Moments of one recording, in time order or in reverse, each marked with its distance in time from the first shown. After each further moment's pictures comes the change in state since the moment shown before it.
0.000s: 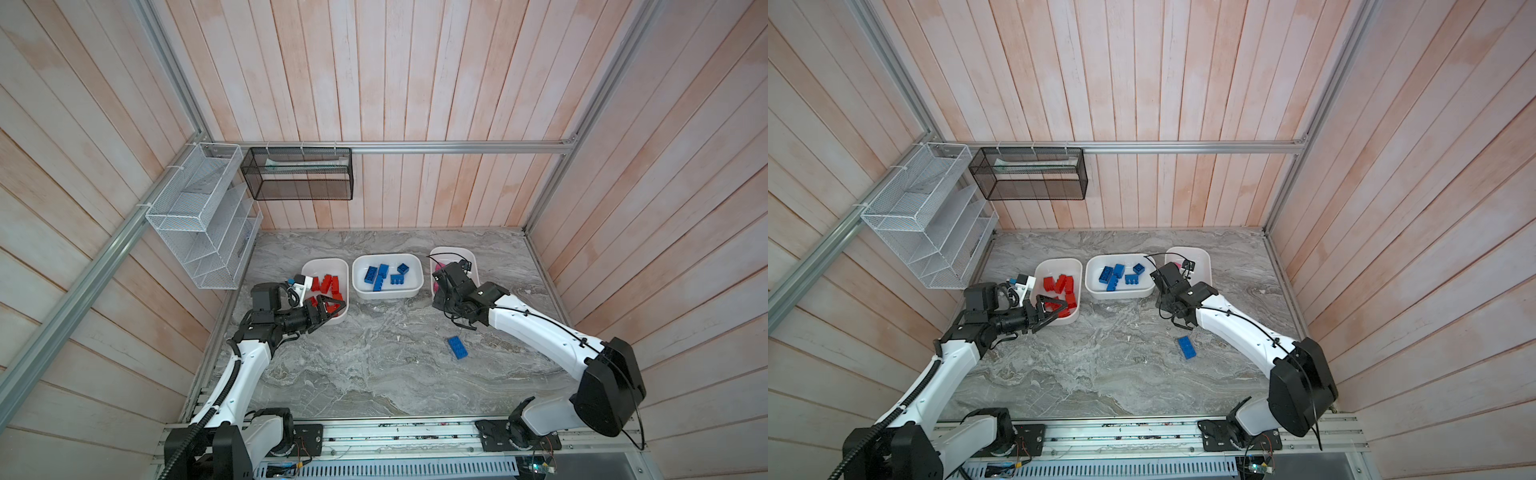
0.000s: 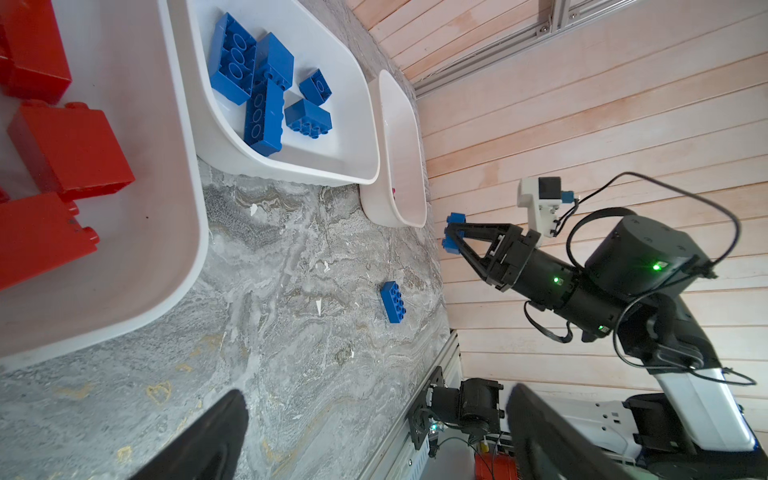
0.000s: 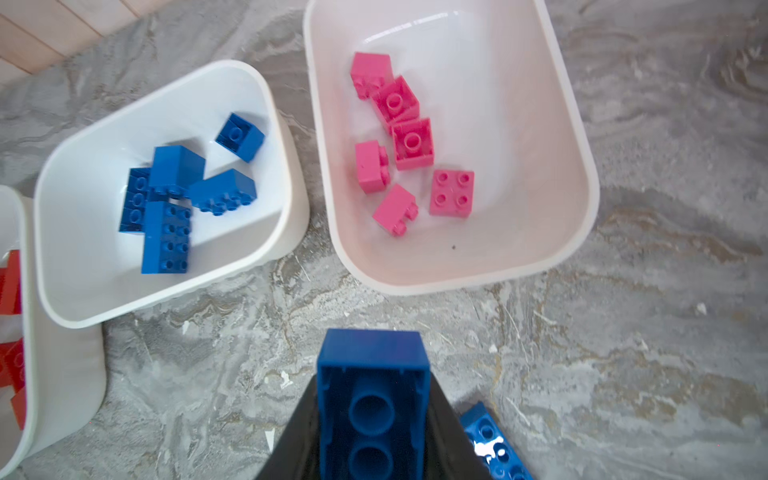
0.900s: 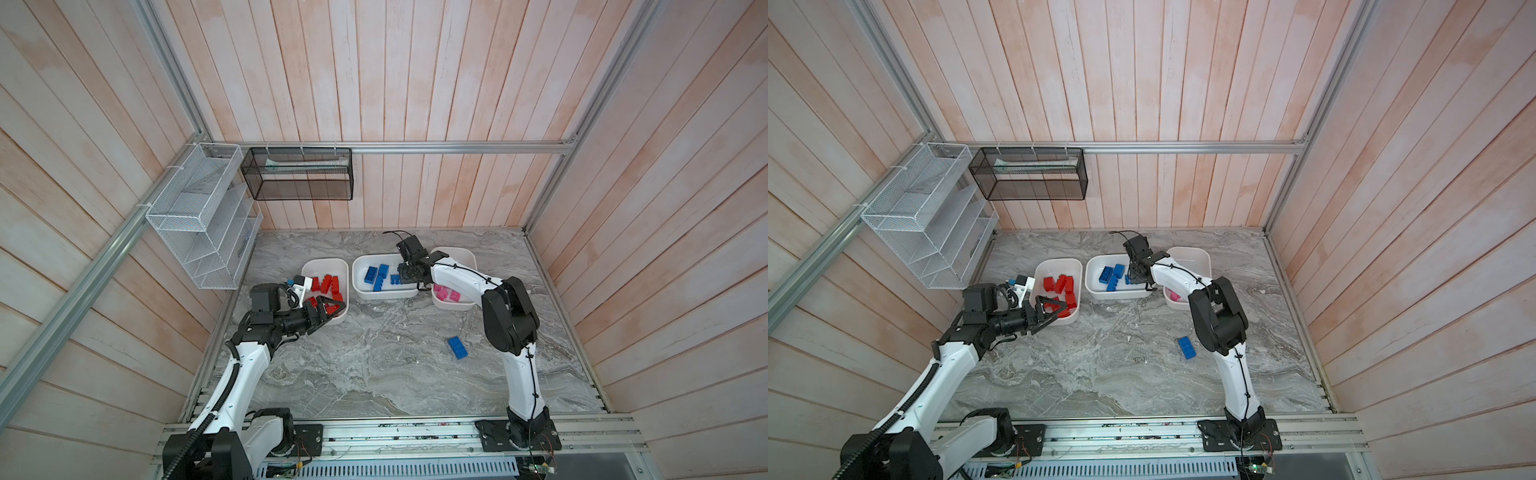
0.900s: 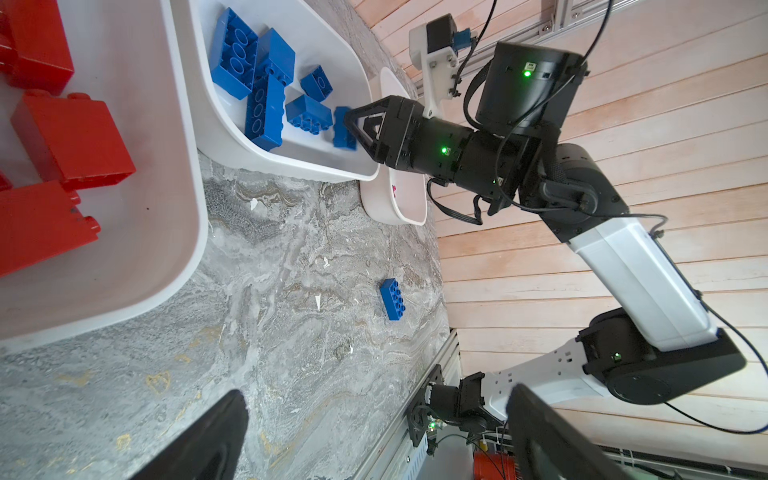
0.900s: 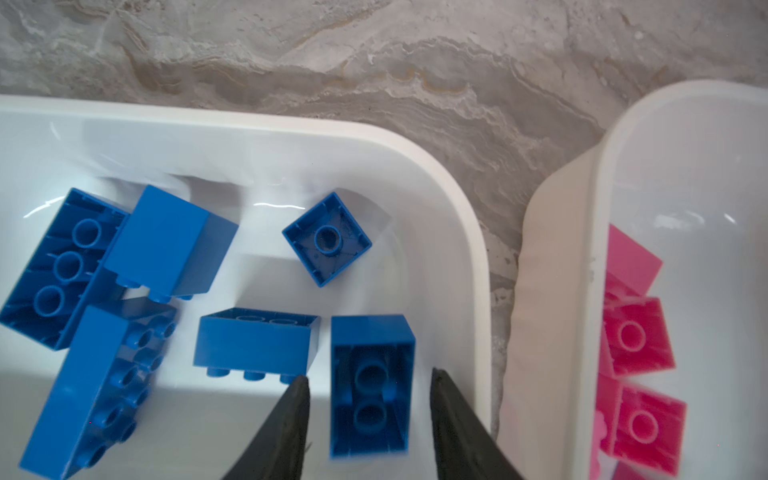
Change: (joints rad) left arm 0.000 -0.021 0.005 -0.038 -0.007 0.007; right arm -0.043 0.692 0.579 0.051 -0.043 -0.417
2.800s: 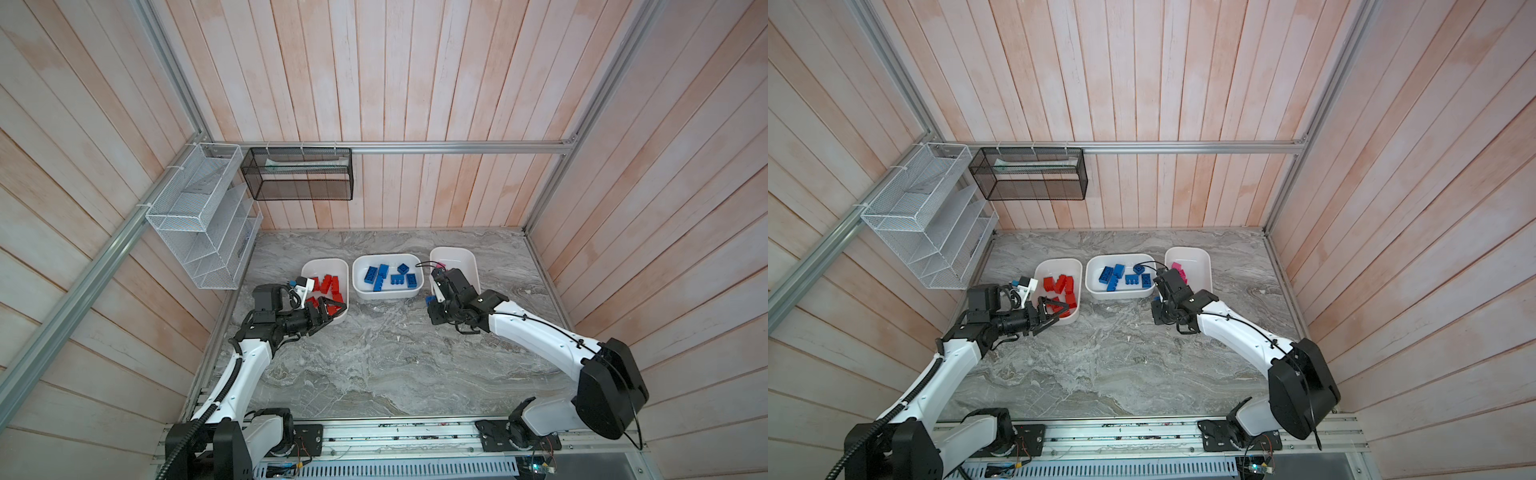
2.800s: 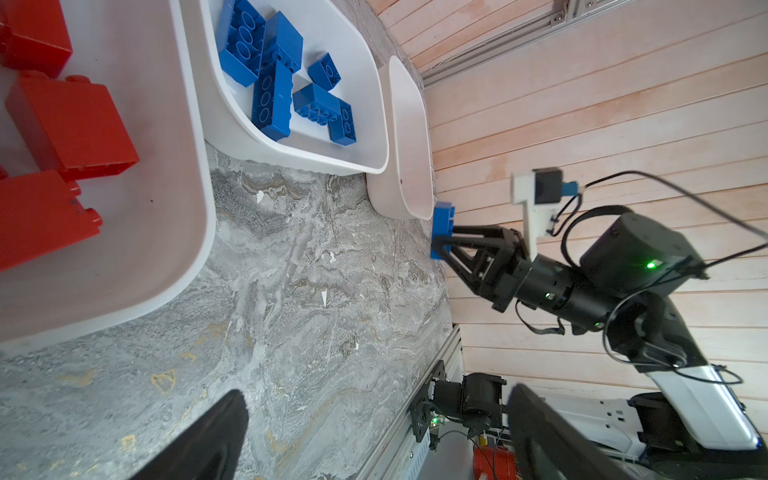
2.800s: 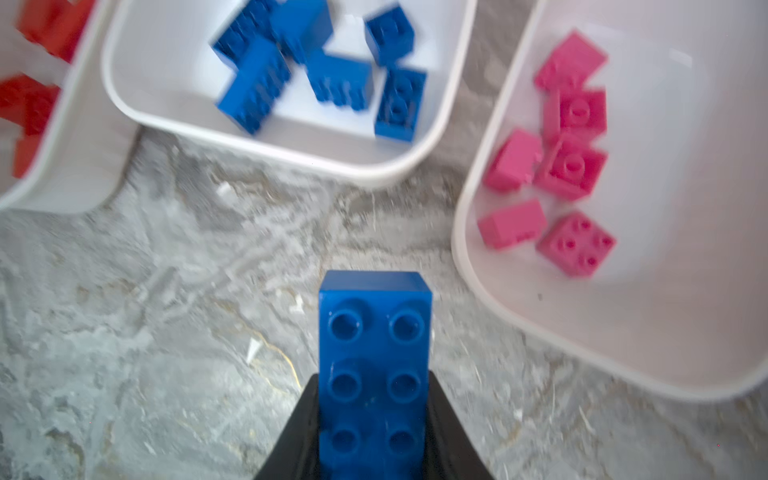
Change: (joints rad) left arm -0.007 0.037 -0.009 0.007 0.002 0.019; right arm 0.041 -0.652 -0.608 0.085 -0.203 -0.174
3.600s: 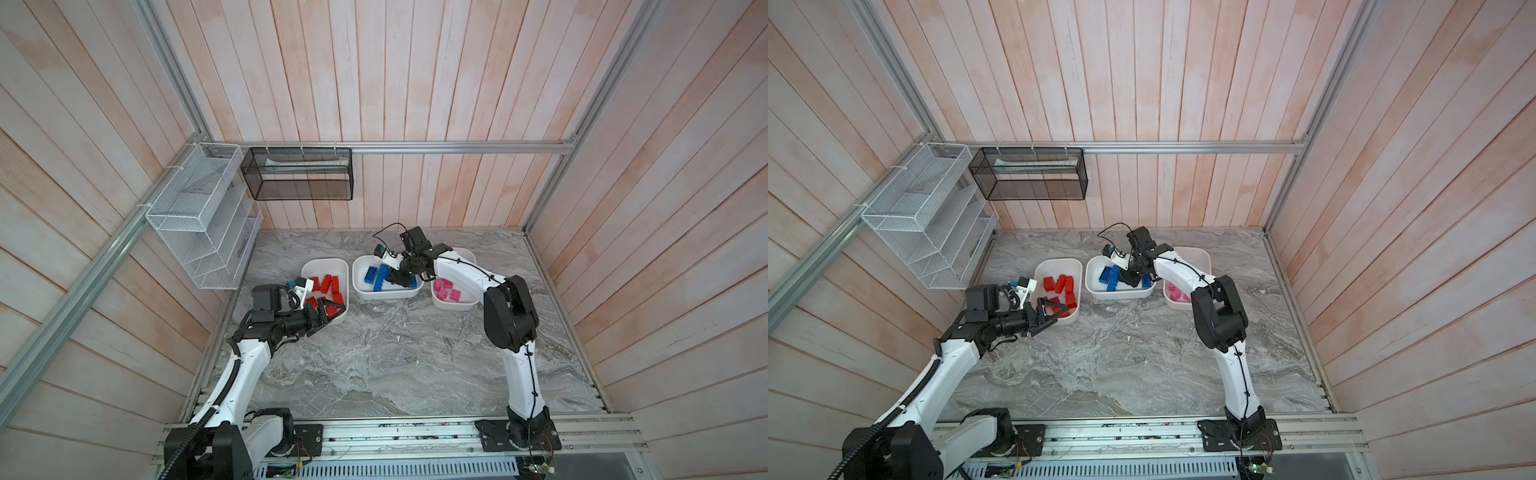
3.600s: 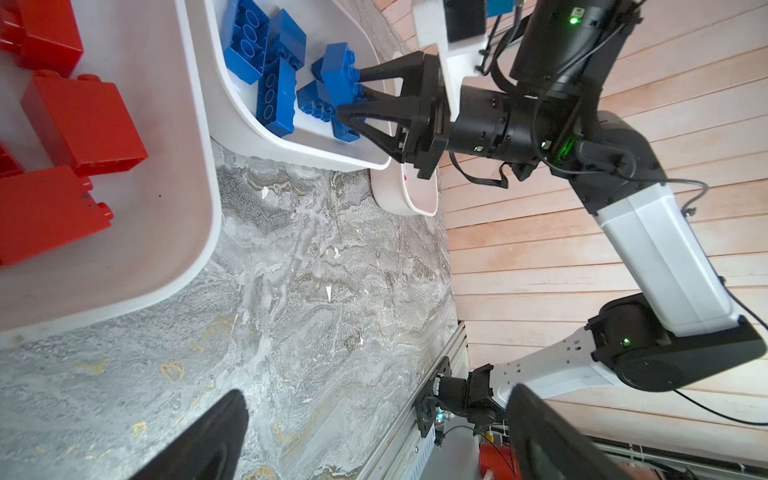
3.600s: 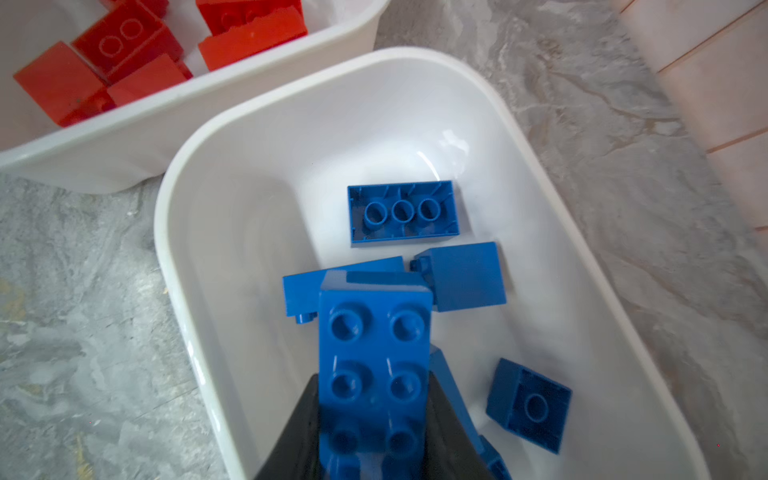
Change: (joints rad) left arm 0.008 -0.013 0.014 -0.055 -0.007 0.042; right arm -0.078 0.720 0.731 -0.132 -0.412 -0.789
